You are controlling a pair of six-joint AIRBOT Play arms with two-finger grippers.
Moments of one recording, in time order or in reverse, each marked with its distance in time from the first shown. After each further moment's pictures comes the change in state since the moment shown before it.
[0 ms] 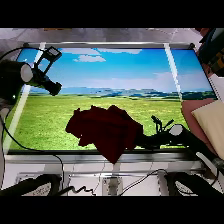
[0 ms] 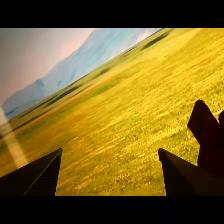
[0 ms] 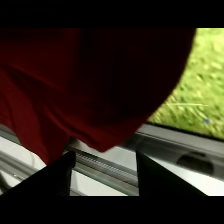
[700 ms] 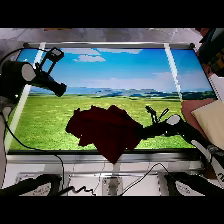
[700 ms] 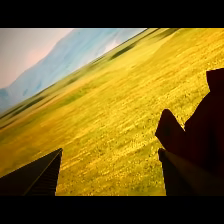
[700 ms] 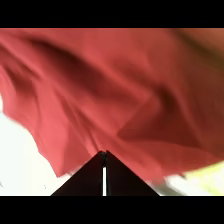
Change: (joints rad) left arm 0.000 -0.020 -0.001 -0.120 -0.010 0.000; right arm -0.013 -0.095 0.152 0.015 0.058 -0.245
